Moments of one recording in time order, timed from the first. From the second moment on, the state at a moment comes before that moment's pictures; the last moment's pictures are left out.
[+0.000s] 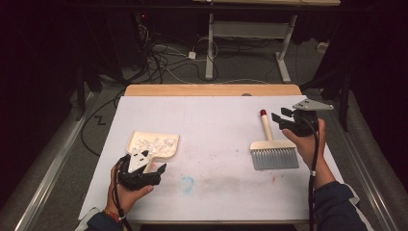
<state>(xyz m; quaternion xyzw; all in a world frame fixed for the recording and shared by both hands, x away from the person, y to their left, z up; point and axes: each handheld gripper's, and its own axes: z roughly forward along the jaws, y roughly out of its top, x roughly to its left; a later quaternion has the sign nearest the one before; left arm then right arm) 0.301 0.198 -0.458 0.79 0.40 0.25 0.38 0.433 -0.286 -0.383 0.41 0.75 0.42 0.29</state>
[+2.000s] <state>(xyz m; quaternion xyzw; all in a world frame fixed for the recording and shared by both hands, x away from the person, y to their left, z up) 0.285 0.187 -0.466 0.82 0.34 0.27 0.37 0.379 -0.261 -0.374 0.36 0.73 0.45 0.37</state>
